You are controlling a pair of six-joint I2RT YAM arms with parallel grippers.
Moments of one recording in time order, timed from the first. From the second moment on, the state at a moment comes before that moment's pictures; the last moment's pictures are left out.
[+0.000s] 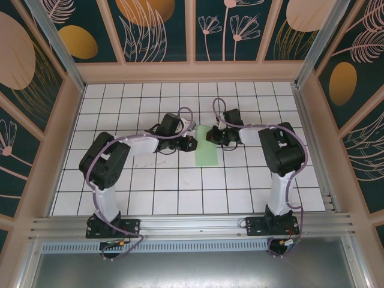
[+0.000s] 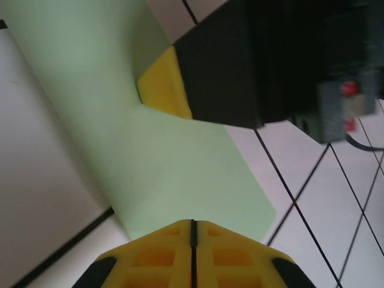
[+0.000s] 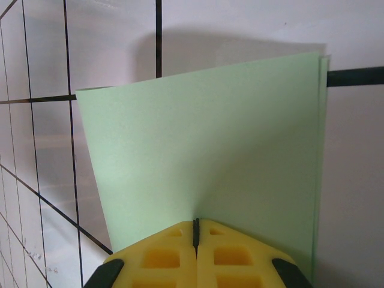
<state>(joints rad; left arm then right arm) -0.58 1.92 1.08 0.00 0.55 -0.36 0.39 1.98 1.06 0.00 -0.52 0.60</state>
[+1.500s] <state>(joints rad) -0.60 2.06 1.15 0.06 0.48 -0.39 0.52 1.66 0.72 -0.05 -0.46 0.66</state>
